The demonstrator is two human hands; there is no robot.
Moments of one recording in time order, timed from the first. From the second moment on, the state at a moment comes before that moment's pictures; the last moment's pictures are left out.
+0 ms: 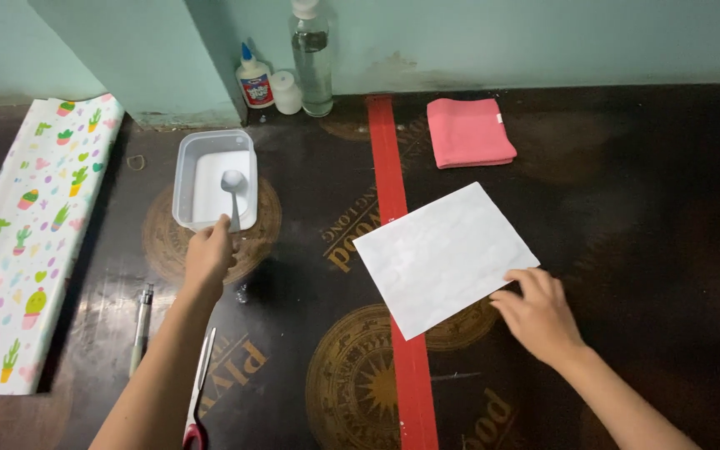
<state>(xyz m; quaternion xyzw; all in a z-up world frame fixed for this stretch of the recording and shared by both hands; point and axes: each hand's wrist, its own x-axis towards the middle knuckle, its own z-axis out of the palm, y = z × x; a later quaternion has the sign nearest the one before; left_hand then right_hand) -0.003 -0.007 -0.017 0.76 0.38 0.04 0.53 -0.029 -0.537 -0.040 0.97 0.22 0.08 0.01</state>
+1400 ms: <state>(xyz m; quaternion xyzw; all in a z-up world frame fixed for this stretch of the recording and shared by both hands) -0.044 -0.122 0.063 0.94 0.16 0.03 0.29 0.002 -0.533 -0.042 0.88 0.46 0.10 0.09</state>
